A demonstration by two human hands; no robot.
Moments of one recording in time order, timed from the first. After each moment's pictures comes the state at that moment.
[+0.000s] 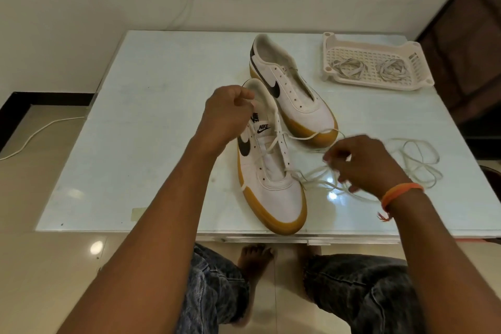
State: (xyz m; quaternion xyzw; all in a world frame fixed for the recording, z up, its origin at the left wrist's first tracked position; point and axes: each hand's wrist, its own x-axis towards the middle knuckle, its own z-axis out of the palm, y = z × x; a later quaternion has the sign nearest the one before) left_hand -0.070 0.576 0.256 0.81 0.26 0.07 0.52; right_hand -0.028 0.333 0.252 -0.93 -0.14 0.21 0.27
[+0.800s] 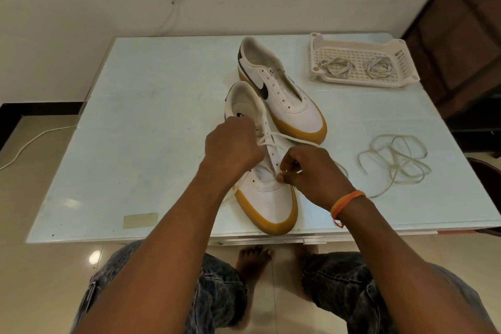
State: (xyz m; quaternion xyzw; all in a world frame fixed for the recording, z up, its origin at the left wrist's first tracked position) left_hand -0.083 0.532 0.246 0.97 0.17 -0.03 0.15; right_hand -0.055 0.366 0.228 -0.91 -0.26 0.19 0.28
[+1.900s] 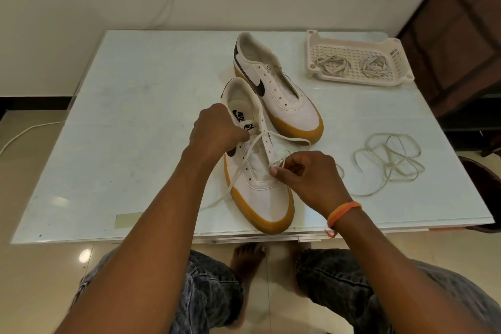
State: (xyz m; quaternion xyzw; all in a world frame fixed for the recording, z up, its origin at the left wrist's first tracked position) left_hand -0.065 0.565 0.236 0.90 0.29 -0.05 0.33; right_hand -0.063 0.360 0.210 -0.91 -0.19 0.14 0.34
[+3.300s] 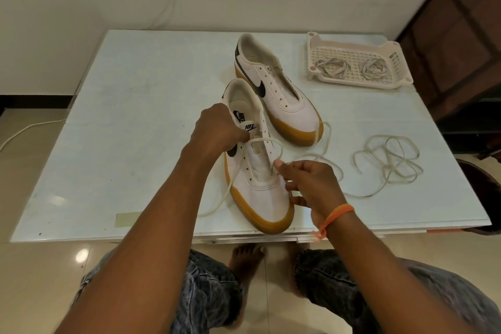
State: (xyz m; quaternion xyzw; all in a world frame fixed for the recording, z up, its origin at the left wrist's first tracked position) left_hand -0.065 0.567 0.241 0.89 0.28 -0.07 0.35; right_hand -0.079 0.368 0.220 -0.76 0.11 0.26 0.59
